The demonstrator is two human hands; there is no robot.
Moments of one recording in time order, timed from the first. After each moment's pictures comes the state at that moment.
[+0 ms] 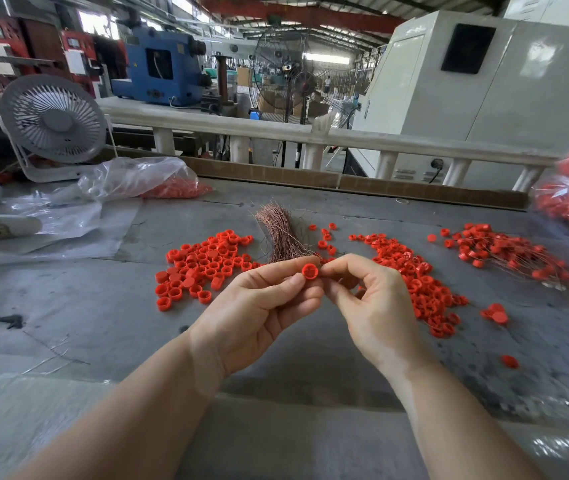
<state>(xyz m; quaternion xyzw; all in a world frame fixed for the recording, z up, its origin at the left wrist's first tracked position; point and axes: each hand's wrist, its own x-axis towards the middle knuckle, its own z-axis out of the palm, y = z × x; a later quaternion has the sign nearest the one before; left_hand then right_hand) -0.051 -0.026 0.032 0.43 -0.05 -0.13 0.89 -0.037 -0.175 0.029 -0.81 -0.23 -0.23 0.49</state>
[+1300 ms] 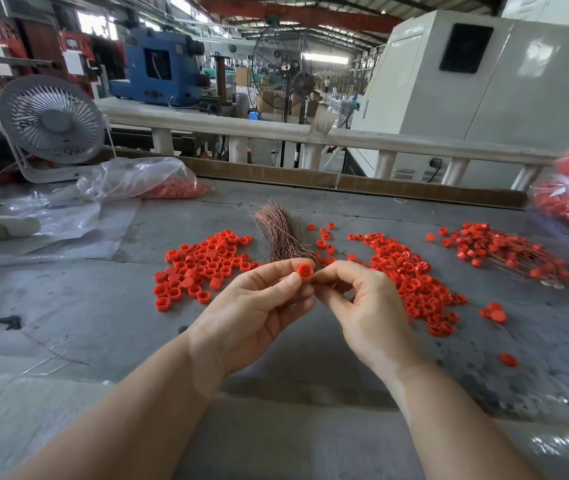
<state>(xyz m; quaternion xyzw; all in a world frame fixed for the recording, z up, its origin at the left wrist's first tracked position) -0.050 -0.028 0.030 0.45 -0.06 -0.12 0.89 -0.035 -0.174 0.024 -0.83 -0.22 -0.20 0.47</state>
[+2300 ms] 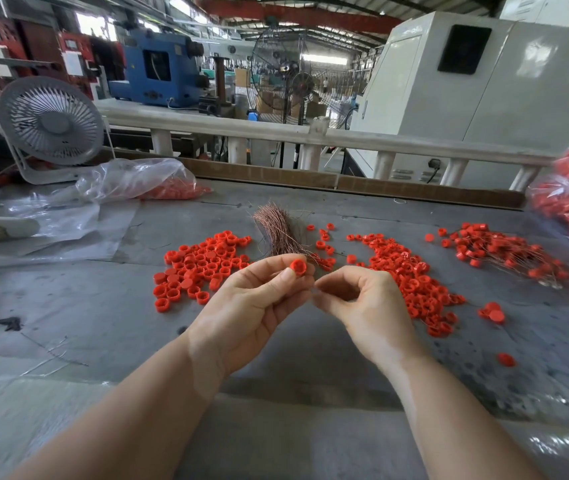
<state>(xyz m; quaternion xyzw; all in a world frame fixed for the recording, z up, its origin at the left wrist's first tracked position) -0.049 -0.028 0.028 0.45 -0.06 -0.07 0.89 -0.032 -0.177 0.024 -0.83 -0.13 -0.13 0.52</state>
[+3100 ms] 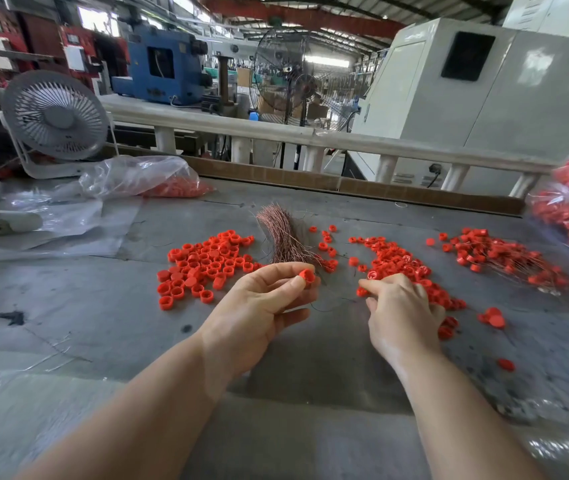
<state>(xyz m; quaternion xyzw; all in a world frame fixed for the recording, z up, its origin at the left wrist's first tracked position) -0.048 -0.029 0.021 0.52 -0.05 -0.06 0.85 -0.021 -0.200 0.014 -0.98 0.05 -0.15 0.15</state>
